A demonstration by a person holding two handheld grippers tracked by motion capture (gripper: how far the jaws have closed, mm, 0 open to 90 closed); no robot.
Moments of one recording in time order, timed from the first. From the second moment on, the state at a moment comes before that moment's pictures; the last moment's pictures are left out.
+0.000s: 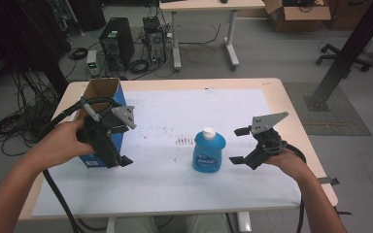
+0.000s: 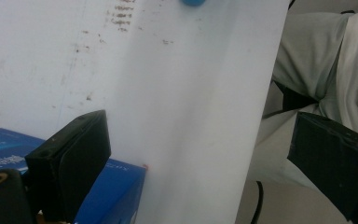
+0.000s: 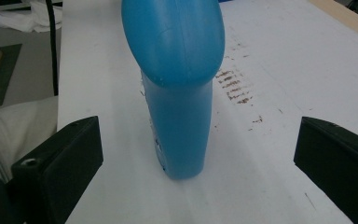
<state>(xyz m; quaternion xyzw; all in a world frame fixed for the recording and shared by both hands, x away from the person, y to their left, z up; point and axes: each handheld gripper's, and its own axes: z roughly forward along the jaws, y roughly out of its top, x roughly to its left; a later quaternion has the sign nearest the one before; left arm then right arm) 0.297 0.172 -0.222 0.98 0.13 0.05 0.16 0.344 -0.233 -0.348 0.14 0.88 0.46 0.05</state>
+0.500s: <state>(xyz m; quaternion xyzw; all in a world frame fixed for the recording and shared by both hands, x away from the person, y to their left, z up) 0.297 0.172 -0.221 0.98 0.14 0.05 0.15 0.347 -0.227 -0.362 0.13 0.87 0.47 0.04</state>
